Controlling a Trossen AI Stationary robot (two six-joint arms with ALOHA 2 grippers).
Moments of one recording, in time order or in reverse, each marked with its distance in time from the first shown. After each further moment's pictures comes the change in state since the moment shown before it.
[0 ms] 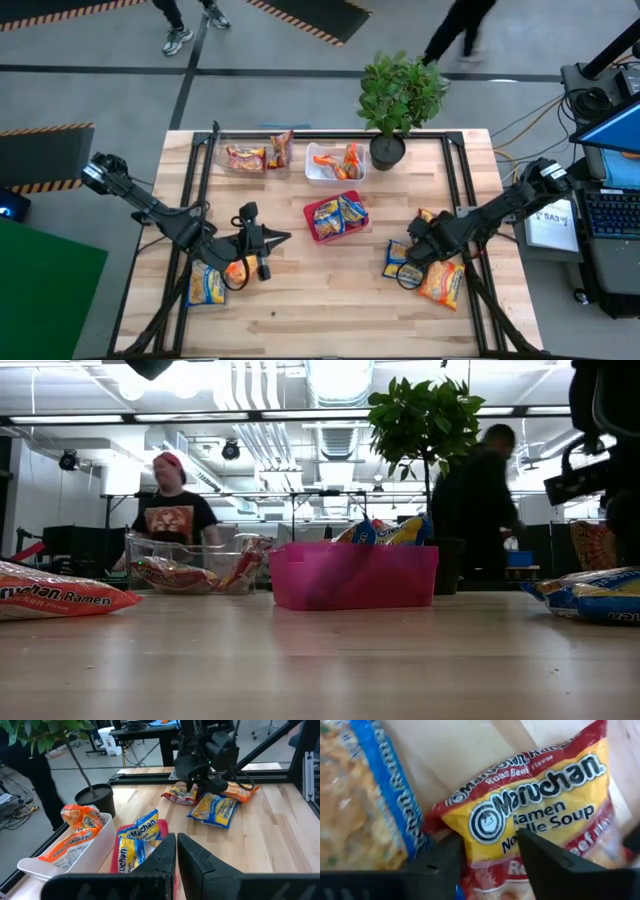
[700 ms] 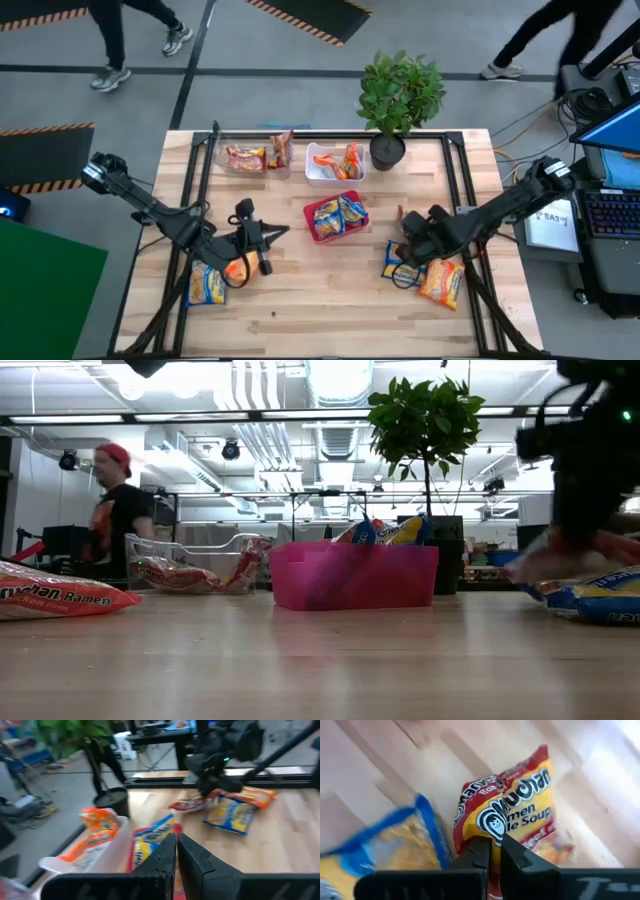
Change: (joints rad) left arm 0.000 -0.004 0.000 0.007 -0.085 0.020; right arm 0.000 -0.051 0.089 0.042 0.237 -0.015
